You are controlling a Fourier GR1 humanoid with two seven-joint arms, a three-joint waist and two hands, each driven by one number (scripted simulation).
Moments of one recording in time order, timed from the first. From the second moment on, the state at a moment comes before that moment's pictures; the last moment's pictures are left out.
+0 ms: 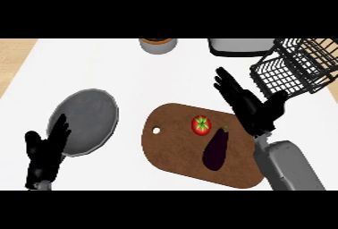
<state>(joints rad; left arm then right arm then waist) 0.07 0.30 -0.06 -1.45 0.12 0.25 0.21 -0.34 -0.21 0.24 -1.44 -0.32 0.02 0.15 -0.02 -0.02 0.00</state>
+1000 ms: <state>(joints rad) -0.11 0.40 -0.05 -1.48 -0.03 0.20 0.08 -0.15 -0.42 0.15 -1.61 -0.02 -0.27 0.35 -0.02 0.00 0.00</state>
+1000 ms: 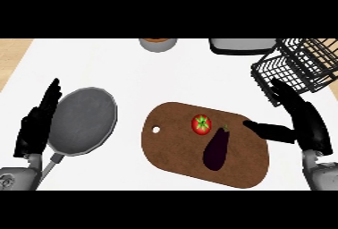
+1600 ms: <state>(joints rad) -0.15 0.37 -0.06 -1.45 -0.05 0.18 0.06 -0.49 -0.58 0.30 -1.67 -0.02 0.10 0.88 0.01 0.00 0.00</state>
